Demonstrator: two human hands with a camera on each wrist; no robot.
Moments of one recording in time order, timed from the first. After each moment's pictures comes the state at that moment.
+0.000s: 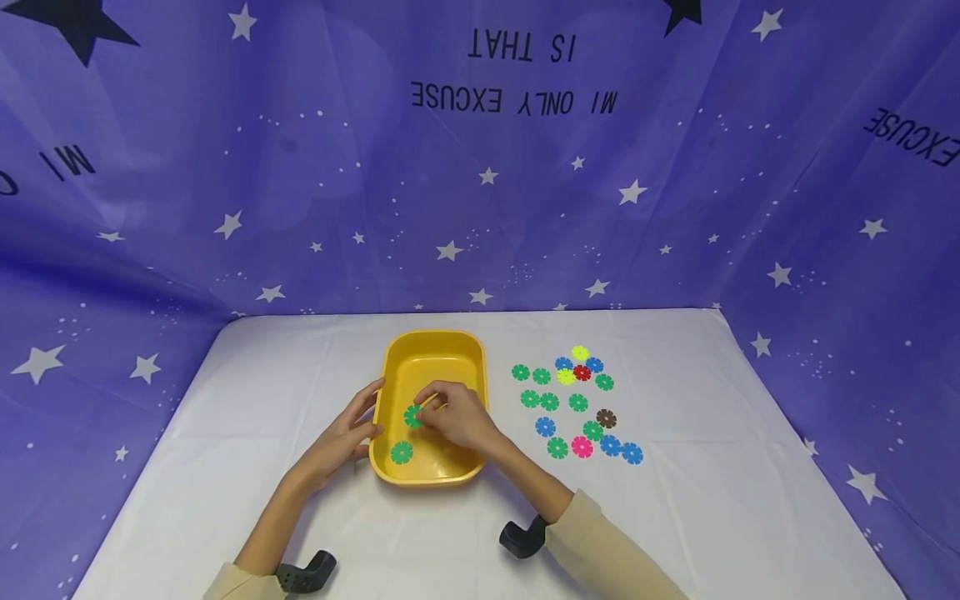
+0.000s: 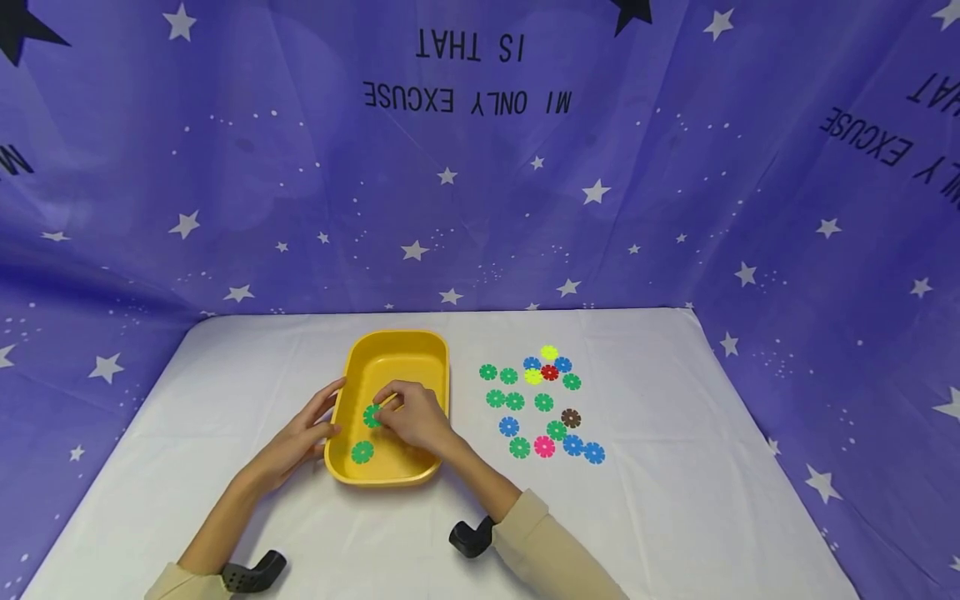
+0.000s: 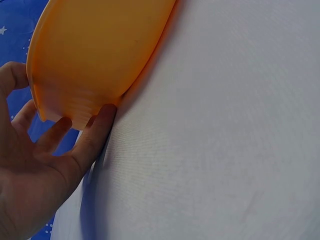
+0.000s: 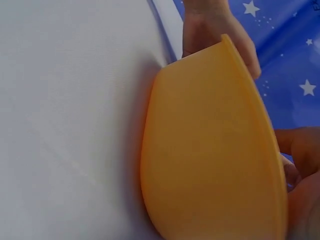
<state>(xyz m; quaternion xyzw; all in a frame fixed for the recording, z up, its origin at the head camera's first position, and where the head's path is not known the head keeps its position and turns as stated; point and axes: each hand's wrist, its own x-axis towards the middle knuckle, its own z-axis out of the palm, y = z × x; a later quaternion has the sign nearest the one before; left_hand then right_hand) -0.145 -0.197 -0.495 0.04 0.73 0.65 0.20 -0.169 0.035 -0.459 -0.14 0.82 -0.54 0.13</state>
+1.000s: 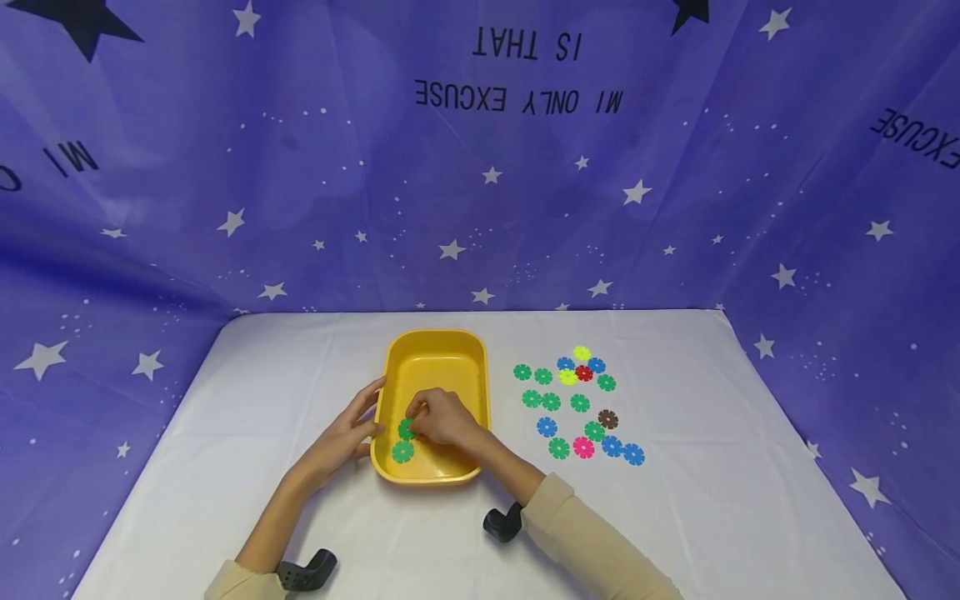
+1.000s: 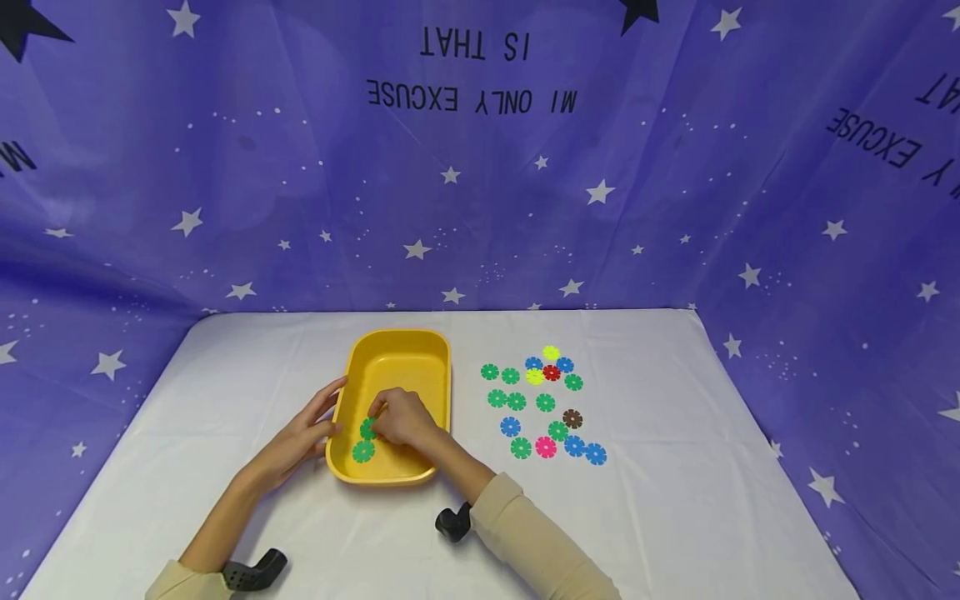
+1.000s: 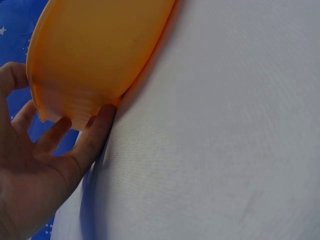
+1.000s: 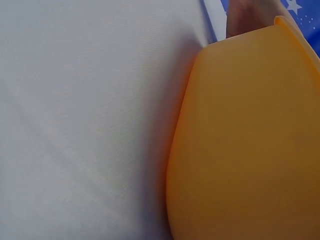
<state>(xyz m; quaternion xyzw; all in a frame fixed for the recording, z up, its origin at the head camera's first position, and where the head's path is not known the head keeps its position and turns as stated) -0.144 -0.197 -0.496 0.05 0.73 0.66 0.20 -0.184 0.008 -0.481 -0.14 0.87 -0.44 0.18</state>
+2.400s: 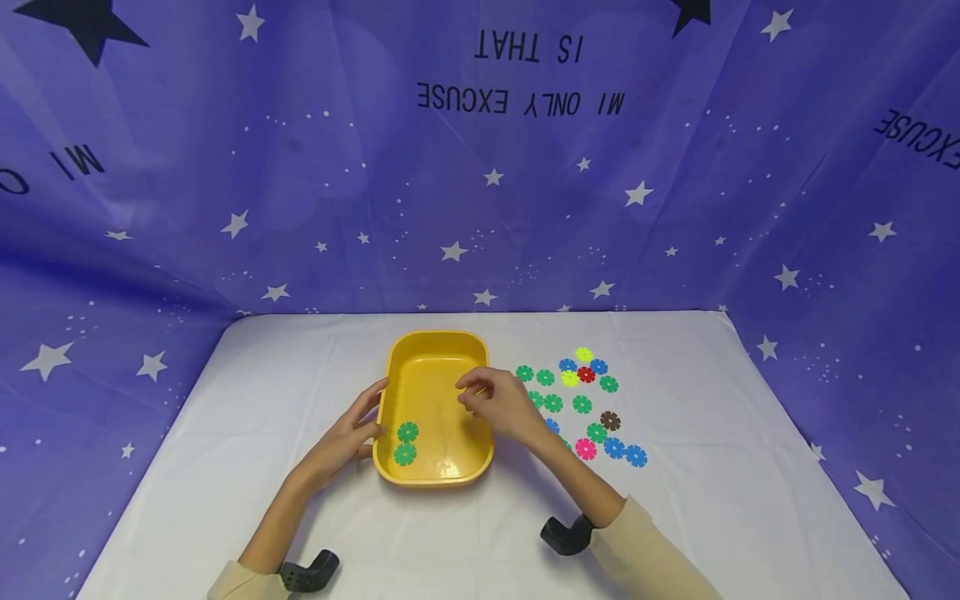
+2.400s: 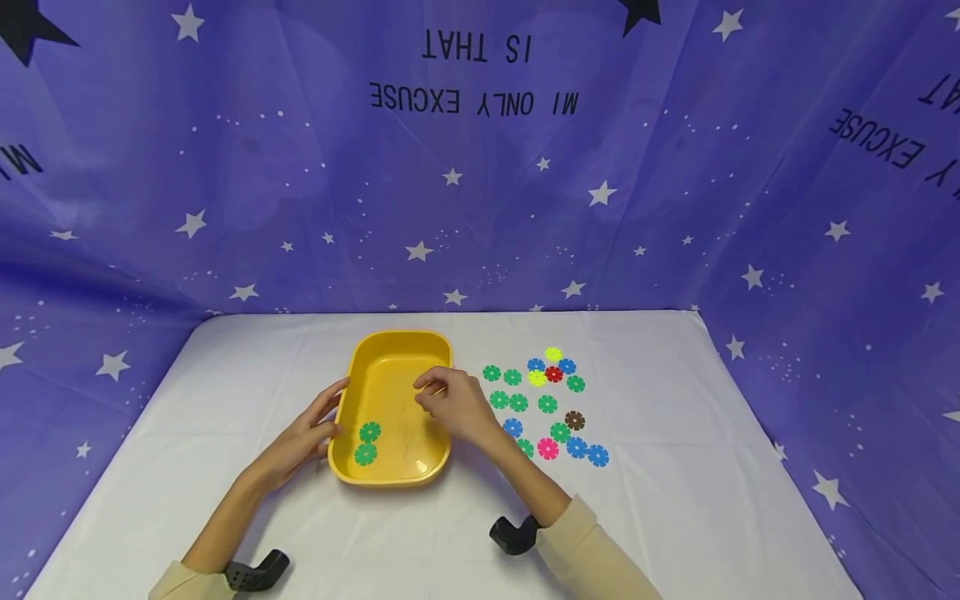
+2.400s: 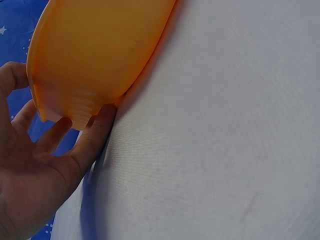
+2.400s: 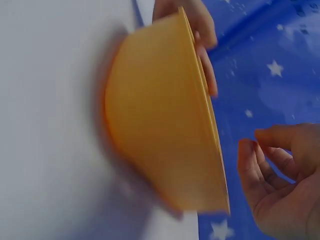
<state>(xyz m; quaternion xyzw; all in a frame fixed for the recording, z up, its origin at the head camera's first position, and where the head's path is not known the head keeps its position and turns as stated) -0.144 -0.197 -0.495 0.04 0.73 0.65 0.19 -0.170 0.087 -0.434 -0.16 0.84 -0.51 0.07</state>
